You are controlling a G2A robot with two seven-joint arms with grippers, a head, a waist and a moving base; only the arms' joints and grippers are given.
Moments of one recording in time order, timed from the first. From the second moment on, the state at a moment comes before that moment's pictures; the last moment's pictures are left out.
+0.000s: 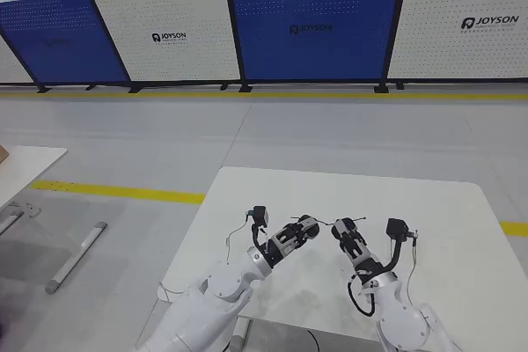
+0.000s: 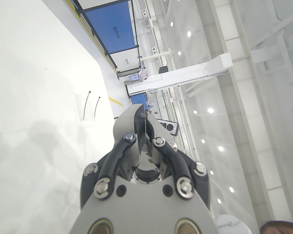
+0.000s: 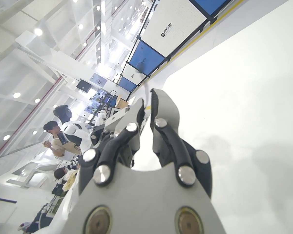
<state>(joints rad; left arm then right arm) 1.39 -1.20 -1.06 -1.58 -0.36 -0.25 -0.28 -1.48 -1.33 1.11 -1.74 -0.35 -0.01 0.12</state>
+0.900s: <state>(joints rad) 1.39 -1.20 -1.05 -1.60 -0.35 -0.26 -0.29 -1.46 -1.34 1.09 -1.72 -0.38 -0.02 0.17</state>
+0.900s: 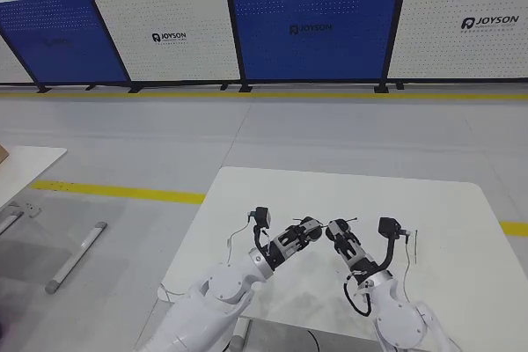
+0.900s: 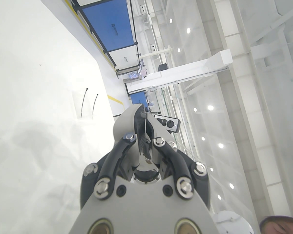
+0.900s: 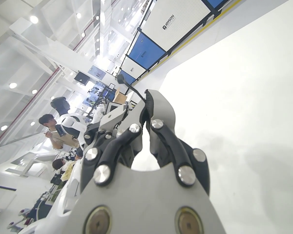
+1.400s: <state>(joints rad) 1.40 -1.20 -1.06 -1.60 -0.34 -0.25 -0.26 -1.47 -1.33 1.11 -1.73 -0.38 -0.03 0.18</state>
